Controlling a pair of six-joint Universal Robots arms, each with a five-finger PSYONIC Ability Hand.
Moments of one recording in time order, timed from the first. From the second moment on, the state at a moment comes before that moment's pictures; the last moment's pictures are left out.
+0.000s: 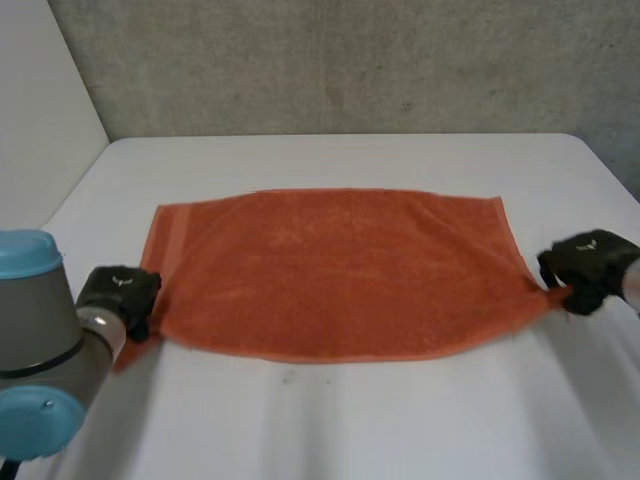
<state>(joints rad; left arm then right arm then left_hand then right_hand) 4.47 -1.93 -1.82 3.27 -1.68 3.57 1.49 -1.18 1.51 0.36 1.23 2.34 1.11 1.20 1.19 1.20 0.98 0.96 1.18 1.19 1.19 0.99</state>
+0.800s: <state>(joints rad) 4.43 -2.30 -1.21 3.18 -1.68 3.64 1.61 -0.83 1.15 0.14 1.48 2.42 1.11 1.20 1.19 1.20 0.98 0.96 1.18 1.19 1.19 0.99</state>
